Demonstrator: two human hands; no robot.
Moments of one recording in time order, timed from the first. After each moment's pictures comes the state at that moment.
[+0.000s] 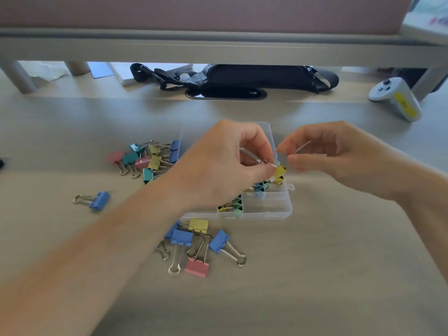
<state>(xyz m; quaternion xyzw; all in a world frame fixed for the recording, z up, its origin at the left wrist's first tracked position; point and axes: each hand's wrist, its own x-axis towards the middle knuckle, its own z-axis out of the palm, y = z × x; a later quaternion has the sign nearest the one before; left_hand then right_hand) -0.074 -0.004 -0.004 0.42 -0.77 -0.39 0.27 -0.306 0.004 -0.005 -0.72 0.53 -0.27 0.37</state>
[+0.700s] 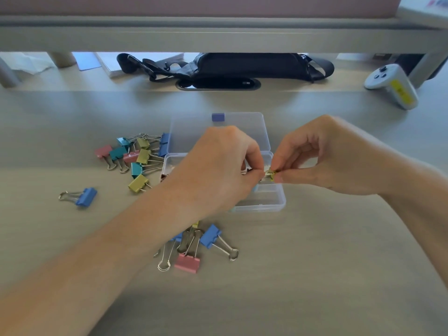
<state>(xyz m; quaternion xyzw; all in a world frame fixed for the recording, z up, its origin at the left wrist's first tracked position) -0.086 0.002 -0.019 0.47 -0.84 -0.19 0.22 -0.299 0.010 -0.004 -0.78 0.50 -0.22 0.30</state>
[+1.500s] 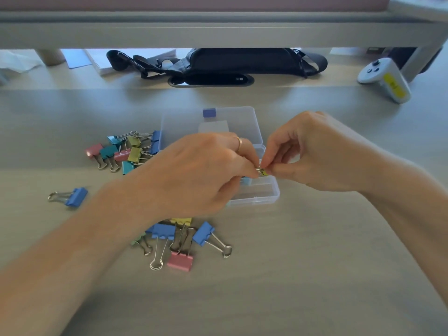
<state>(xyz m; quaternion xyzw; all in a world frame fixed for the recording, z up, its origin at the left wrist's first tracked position) -0.061 -0.005 -0.020 0.26 -0.95 -0.02 0.15 -0.285 0.011 -0.005 -0.79 0.55 -0.18 0.22</state>
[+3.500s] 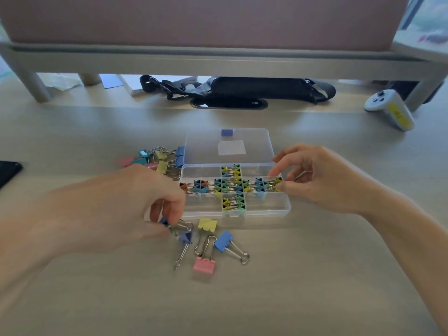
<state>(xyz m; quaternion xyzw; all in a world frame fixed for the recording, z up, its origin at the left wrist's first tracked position) 0.035 0.033 0.034 0.50 -0.85 -0.18 -0.02 -0.291 0.008 -0.029 -0.74 0.55 -0.24 0.31</state>
